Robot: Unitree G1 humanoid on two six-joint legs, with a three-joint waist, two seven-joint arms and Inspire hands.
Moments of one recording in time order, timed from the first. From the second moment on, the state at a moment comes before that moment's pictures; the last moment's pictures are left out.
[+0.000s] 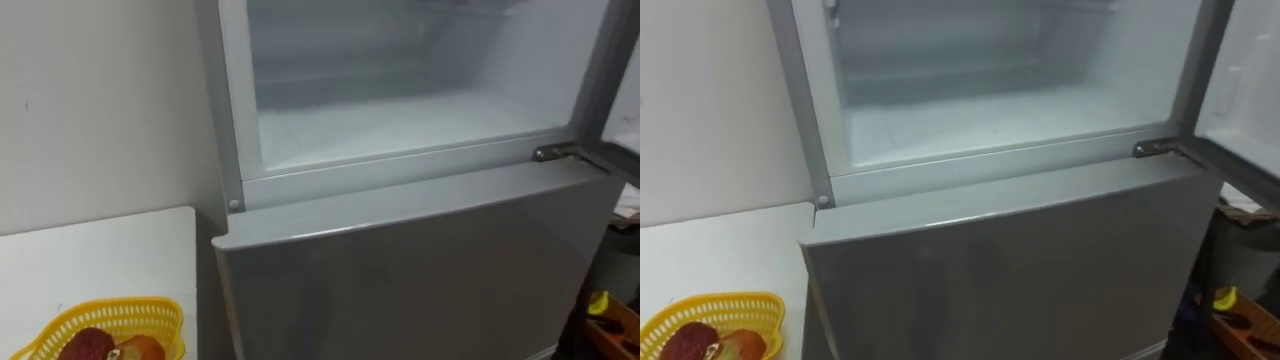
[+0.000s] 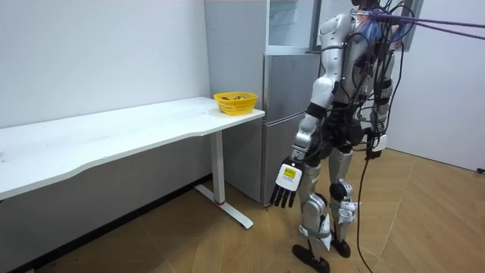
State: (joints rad) left arm 0.30 0.18 0.42 1.14 -0.22 0.14 0.02; right arm 0.10 -0.31 -0.75 1.28 1.23 0.10 -0.20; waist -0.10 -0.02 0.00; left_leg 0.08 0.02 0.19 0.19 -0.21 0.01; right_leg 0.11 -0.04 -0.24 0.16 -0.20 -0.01
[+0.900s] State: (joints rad) left arm 0.30 0.22 0.46 1.06 -0.14 0.14 0.00; right arm -0.28 -0.66 -0.92 0.76 1.39 0.00 -0.54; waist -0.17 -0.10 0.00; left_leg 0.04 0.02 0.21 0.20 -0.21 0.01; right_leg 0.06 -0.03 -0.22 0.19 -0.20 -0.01
